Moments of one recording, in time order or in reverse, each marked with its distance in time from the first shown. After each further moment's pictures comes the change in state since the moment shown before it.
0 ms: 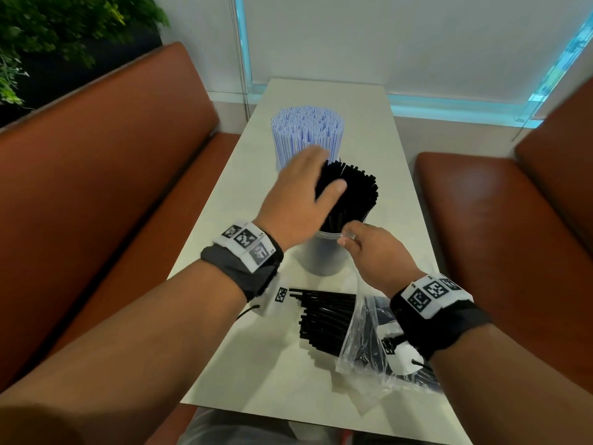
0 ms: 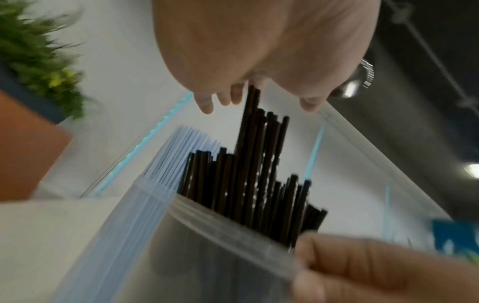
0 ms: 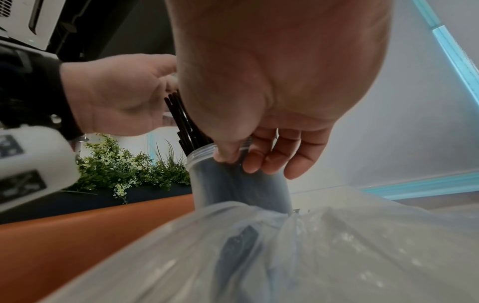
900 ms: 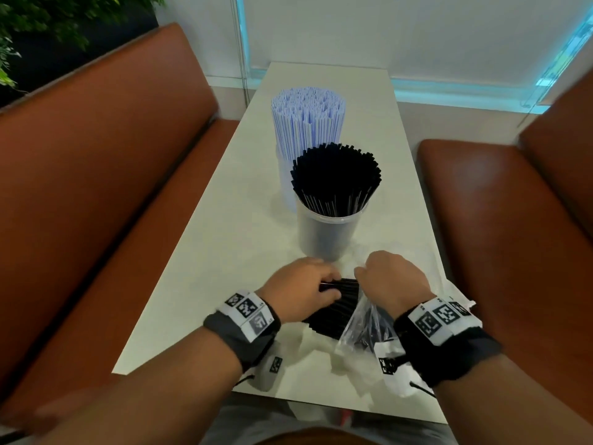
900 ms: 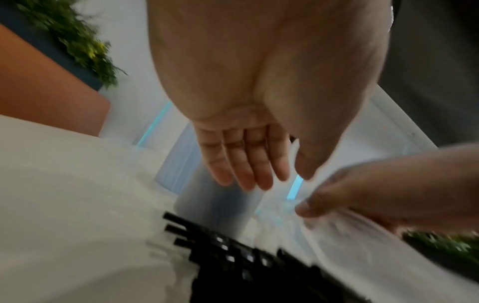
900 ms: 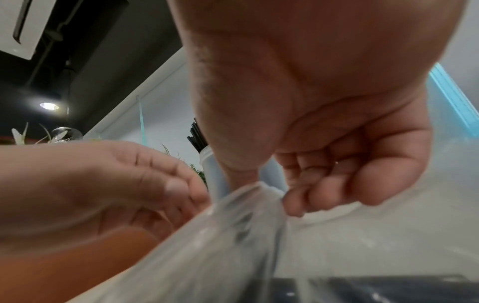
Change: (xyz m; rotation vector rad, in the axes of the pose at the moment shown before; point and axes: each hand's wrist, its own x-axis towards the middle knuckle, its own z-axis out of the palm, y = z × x) left_hand -0.119 -0.012 0.061 -0.005 -0.592 -0.144; right_hand -0.045 0.002 0.020 -0.226 -0.208 0.468
